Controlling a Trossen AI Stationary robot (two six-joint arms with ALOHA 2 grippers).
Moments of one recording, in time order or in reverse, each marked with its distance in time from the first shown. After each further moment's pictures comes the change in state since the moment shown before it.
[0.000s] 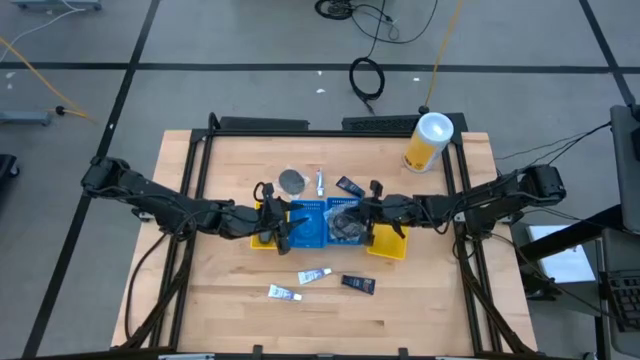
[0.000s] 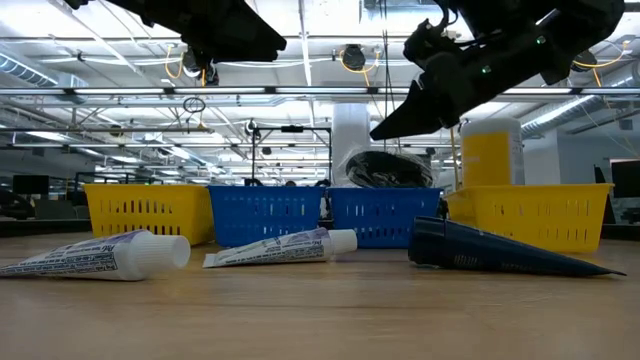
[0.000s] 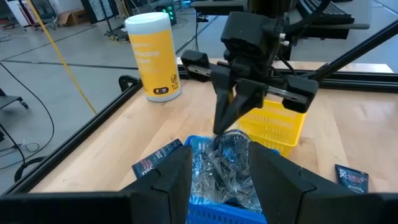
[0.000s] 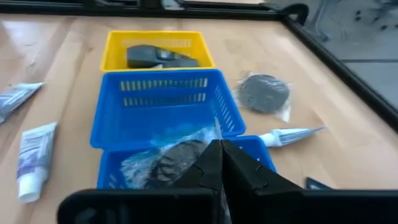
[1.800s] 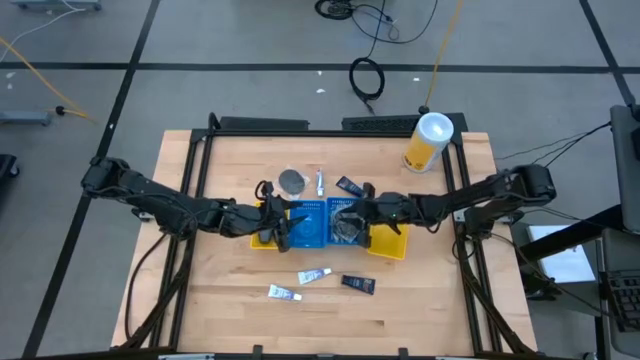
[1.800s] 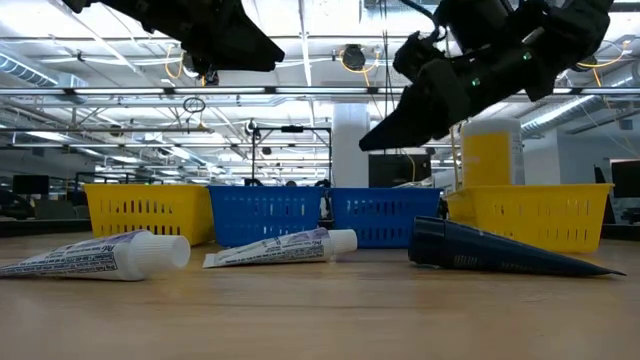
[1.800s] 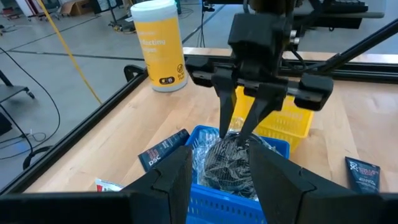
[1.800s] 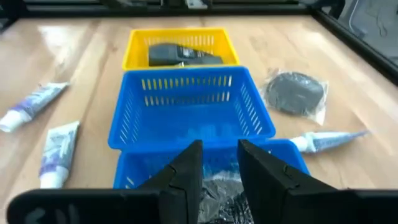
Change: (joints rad) left arm 0.019 0.000 0.000 -0.045 0.001 -0.023; right arm -0.037 0.083 0.000 0.106 -0.143 0.008
